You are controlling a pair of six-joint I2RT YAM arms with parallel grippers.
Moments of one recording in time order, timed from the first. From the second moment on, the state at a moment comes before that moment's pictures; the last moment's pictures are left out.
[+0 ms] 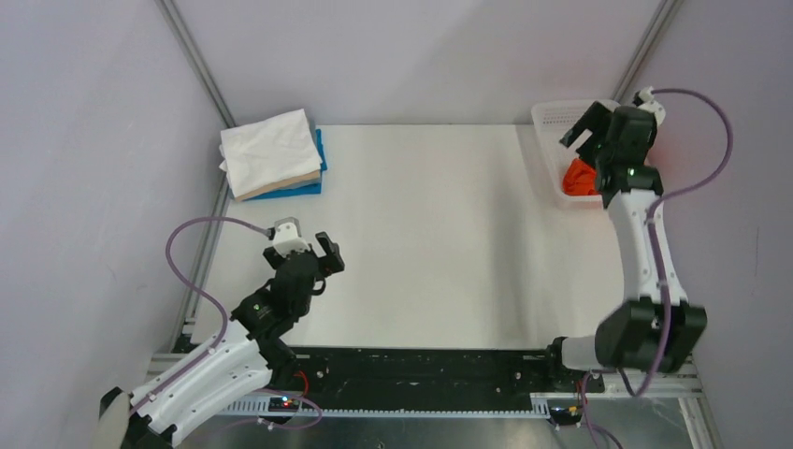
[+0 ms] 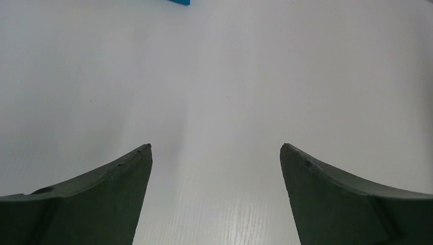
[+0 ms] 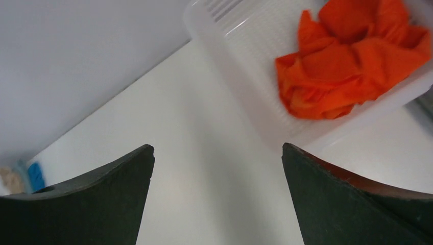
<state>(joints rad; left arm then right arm) -0.70 0.61 0.41 -0.26 -0.69 -0.61 -0.09 1.27 1.28 -0.39 0.11 0.50</state>
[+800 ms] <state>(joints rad) -0.70 0.64 0.41 -0.25 -0.73 -0.58 -0.22 2.31 2.09 -0.85 0.33 0.28</state>
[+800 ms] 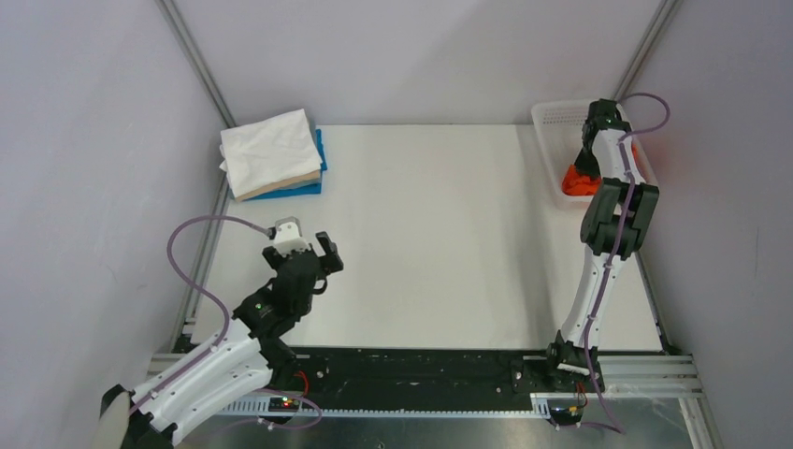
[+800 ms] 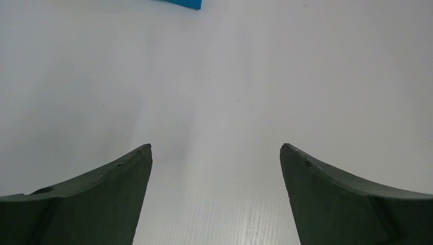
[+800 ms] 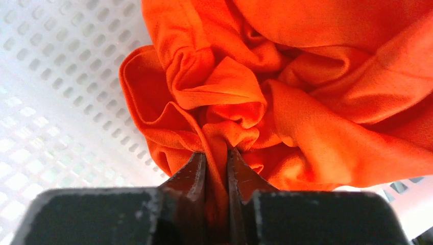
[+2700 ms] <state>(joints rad) -0.70 0.44 0.31 -0.31 -0.42 -0.71 0.71 1.20 1.14 -0.53 0.40 0.38</state>
